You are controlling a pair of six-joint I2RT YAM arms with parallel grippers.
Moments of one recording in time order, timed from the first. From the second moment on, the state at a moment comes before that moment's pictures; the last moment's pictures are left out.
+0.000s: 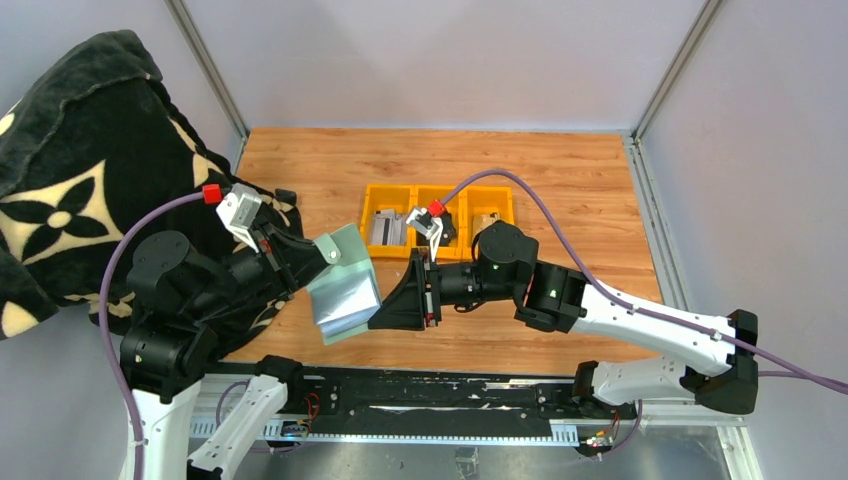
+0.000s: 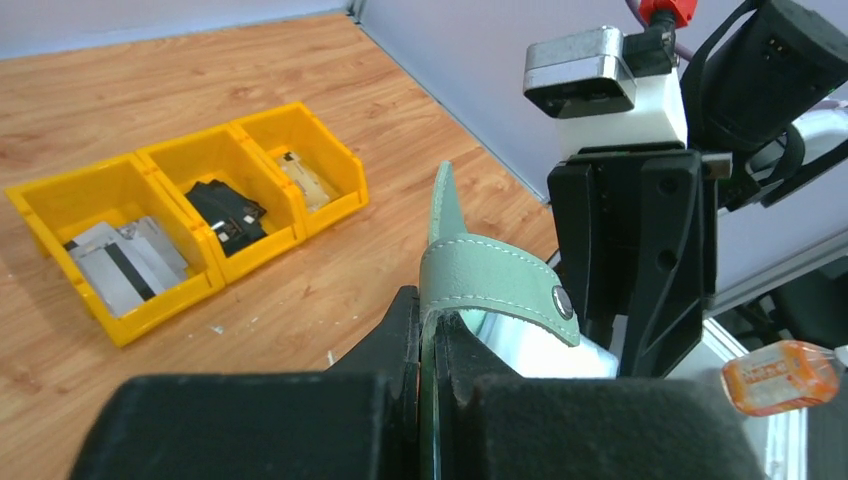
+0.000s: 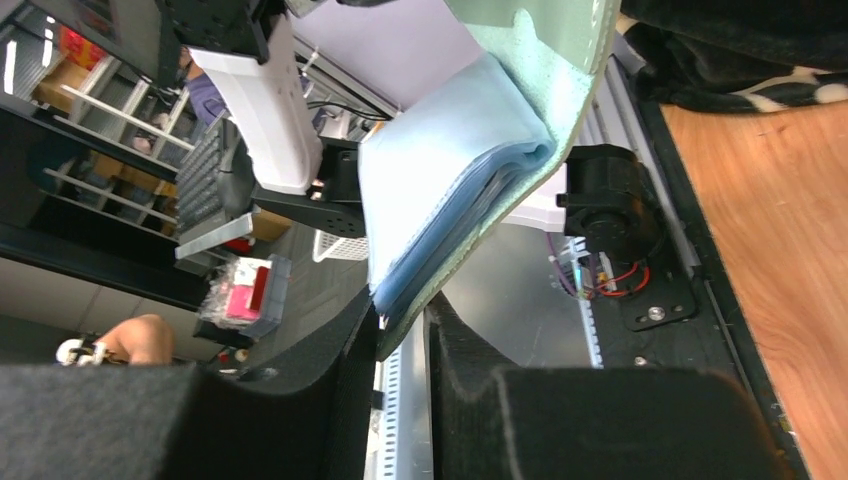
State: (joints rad) left arm -0.21 0.61 1.28 -0.74 0.70 -0.35; right arm 1.23 1.16 1.16 -0.01 -0.45 0.81
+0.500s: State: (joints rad) left arm -0.21 0.66 1.33 -0.75 0.77 -0.42; right arm 1.23 1.15 1.16 -0.12 -0.31 0.66
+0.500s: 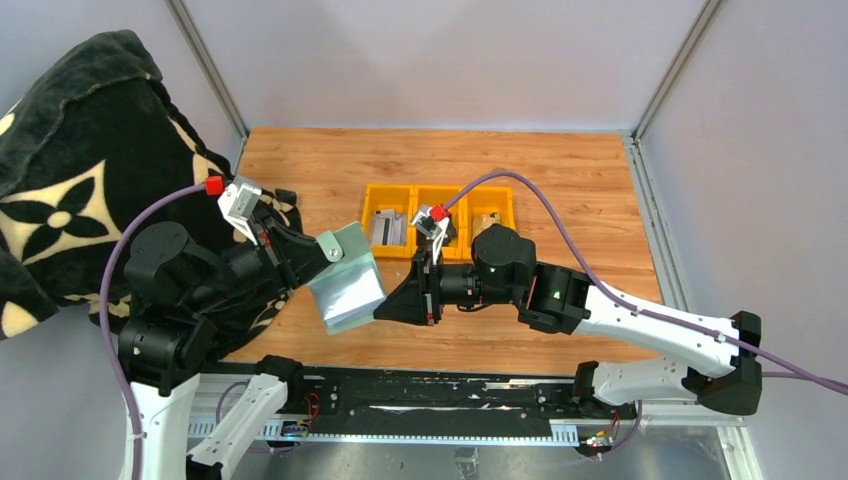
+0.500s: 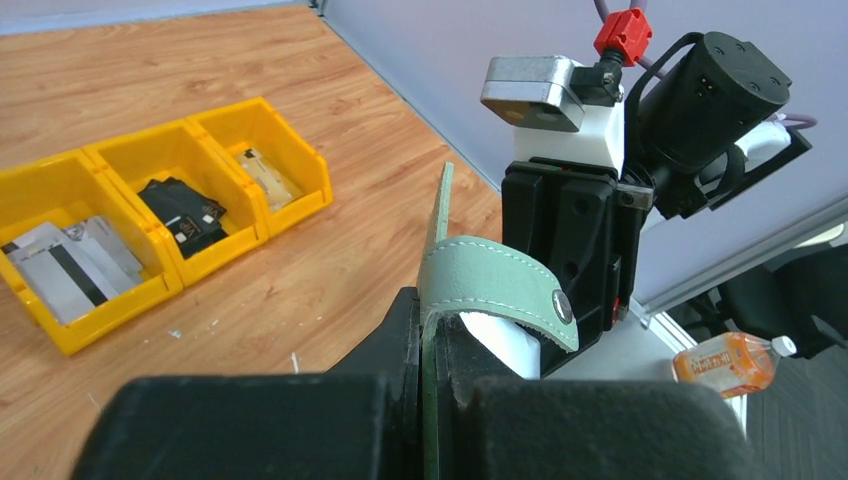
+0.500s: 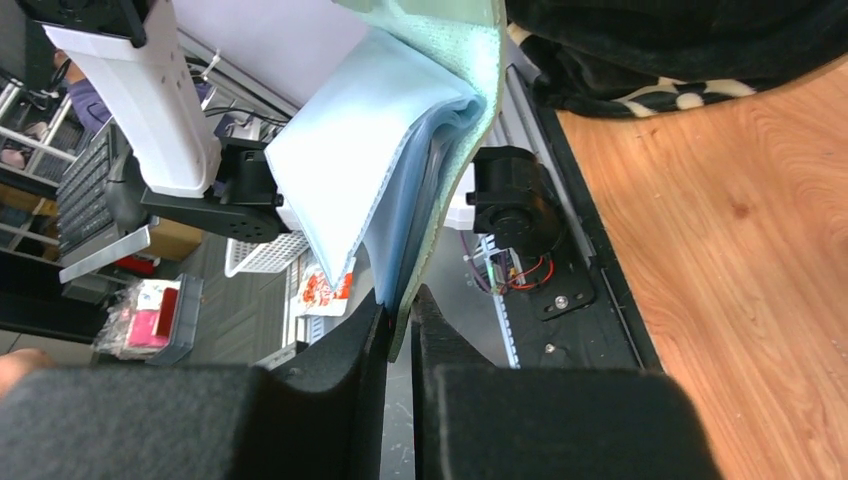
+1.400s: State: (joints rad) left arm -0.21 0.66 1.29 -0.67 0.92 -0.52; right arm 1.23 1.13 1.15 -0.04 -0.07 0.66
